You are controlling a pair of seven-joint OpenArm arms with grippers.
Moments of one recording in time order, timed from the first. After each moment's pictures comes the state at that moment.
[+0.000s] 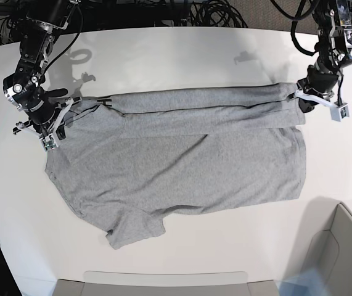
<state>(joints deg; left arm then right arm) 25.3 -21.4 -20.7 109.2 -42.1 9.7 47.5 -3.4 8.6 24.7 98.3 -4.0 43.7 -40.8</state>
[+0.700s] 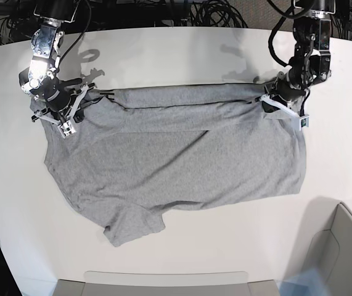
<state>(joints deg) 18.1 -23.0 -4.3 91.5 -43.5 7.8 46.2 -7.0 7.9 19.9 90.3 -7.8 43.3 -36.8</state>
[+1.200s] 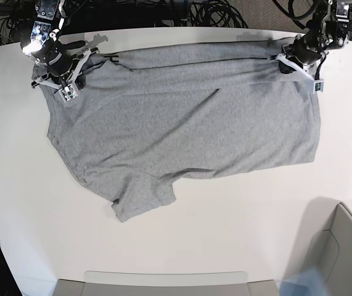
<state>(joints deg) 36.9 -29.2 -11.2 100.8 -44.9 7.0 47.3 -22.3 3.5 24.1 103.1 -7.4 44.6 -36.7</state>
